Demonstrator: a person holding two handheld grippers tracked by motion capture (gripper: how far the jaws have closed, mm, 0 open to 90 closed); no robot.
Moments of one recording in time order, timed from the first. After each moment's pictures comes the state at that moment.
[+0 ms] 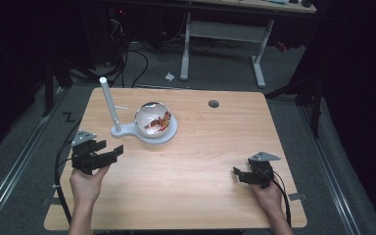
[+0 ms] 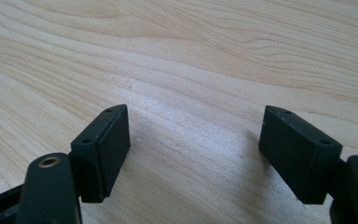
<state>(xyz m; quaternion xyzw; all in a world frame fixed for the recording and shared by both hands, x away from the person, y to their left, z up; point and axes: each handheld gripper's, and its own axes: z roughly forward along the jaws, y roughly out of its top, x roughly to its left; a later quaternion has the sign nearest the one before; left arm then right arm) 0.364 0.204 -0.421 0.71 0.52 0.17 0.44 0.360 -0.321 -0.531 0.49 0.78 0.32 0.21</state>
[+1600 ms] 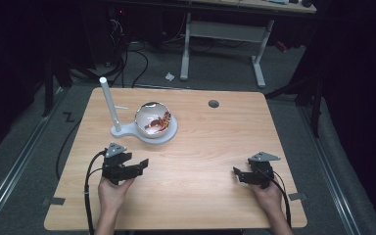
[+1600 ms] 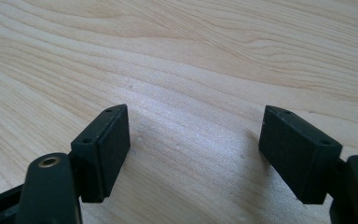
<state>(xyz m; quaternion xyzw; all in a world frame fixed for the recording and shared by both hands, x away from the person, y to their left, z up) 0.360 0.143 -0.470 0.75 0.49 0.13 0.44 0.360 -0.321 -0.531 0.49 0.78 0.32 0.21</state>
